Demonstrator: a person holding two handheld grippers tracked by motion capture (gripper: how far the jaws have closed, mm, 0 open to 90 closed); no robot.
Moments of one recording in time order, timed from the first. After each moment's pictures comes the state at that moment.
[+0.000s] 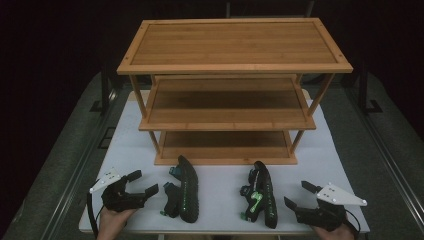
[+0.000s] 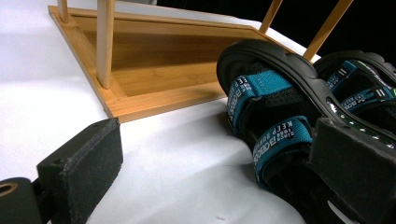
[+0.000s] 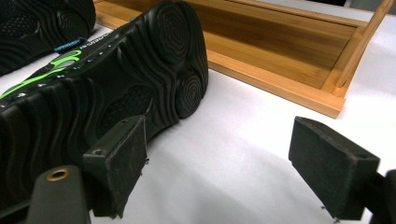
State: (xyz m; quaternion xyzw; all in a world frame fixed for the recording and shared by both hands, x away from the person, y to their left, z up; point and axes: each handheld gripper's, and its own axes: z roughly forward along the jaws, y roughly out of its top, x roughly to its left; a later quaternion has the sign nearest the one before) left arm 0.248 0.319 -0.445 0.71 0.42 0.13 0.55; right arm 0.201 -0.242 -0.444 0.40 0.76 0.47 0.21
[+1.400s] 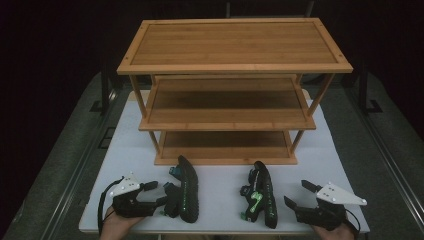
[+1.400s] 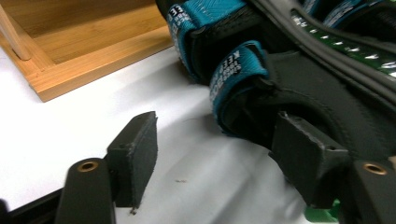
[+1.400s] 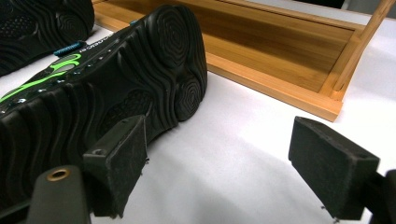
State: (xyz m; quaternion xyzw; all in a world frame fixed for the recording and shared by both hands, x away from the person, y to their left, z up) left arm 0.243 0.289 -0.447 0.81 0.34 0.11 0.46; right arm 0.201 -0.240 -0.442 0.40 0.76 0.47 0.22
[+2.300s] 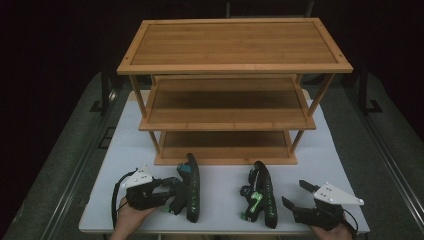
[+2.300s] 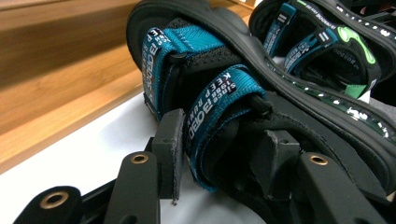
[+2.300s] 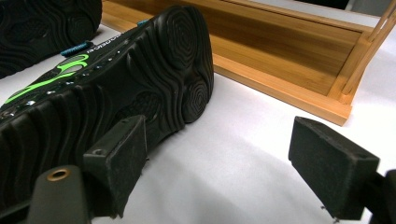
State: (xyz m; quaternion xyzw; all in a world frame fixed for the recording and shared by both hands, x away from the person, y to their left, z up) left arm 0.256 0.254 -0.429 0.81 0.30 0.08 0.51; right arm 0.201 -0.235 -0.441 0.39 0.76 0.47 0.22
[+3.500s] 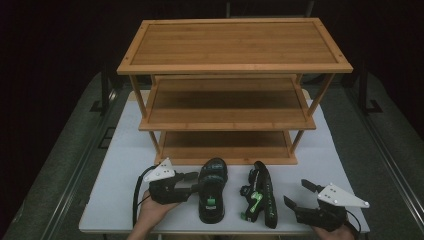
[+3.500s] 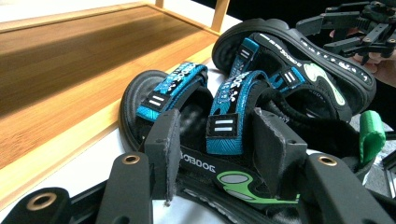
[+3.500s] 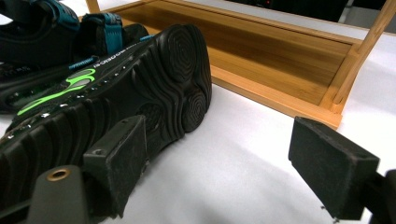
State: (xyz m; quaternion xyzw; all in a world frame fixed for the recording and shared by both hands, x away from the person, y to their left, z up) left arm 0.268 0.201 -0.425 0.80 0.26 0.06 0.54; right arm 0.197 -0.238 -0.436 0.39 0.75 0.48 0.23
